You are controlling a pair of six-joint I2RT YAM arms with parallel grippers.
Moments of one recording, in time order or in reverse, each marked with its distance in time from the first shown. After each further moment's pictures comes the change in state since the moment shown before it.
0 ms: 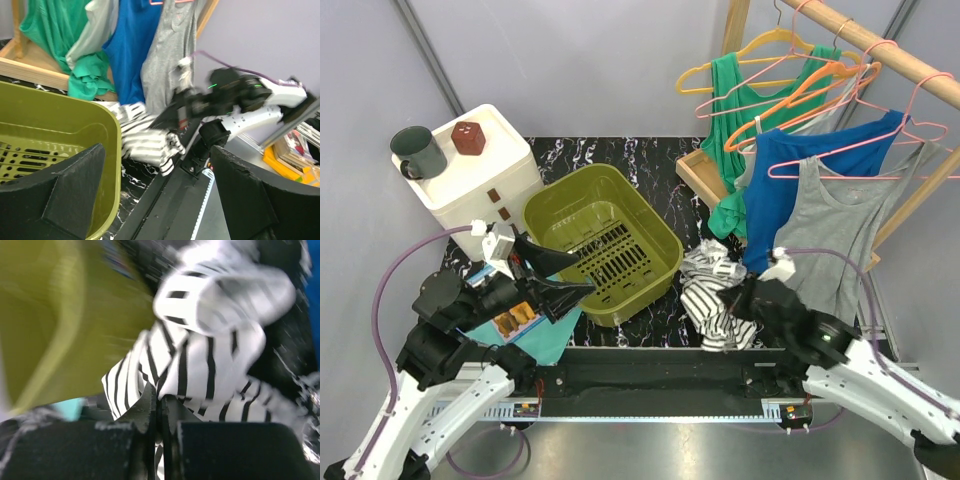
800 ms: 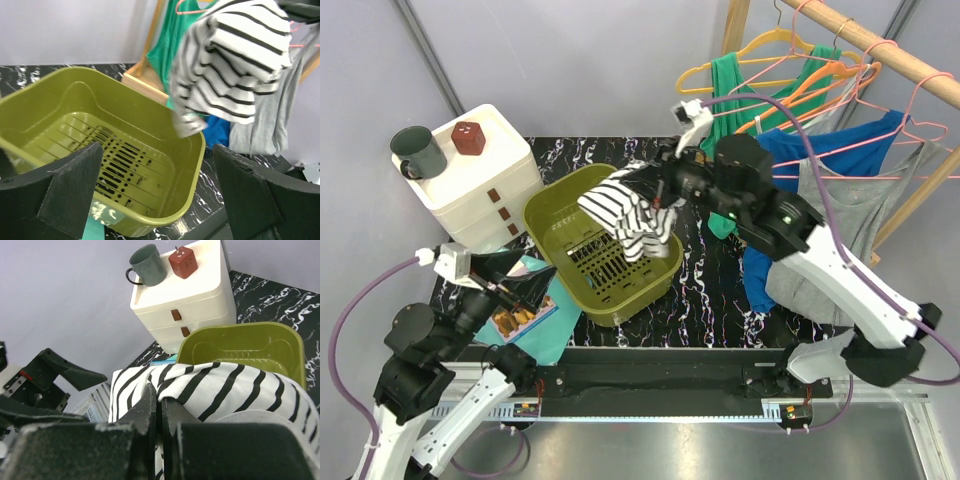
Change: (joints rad) left arm 0.001 -0.168 0.019 -0.189 -0.482 0.122; right arm 0.003 0.808 1.213 0.166 -0.444 -0.579
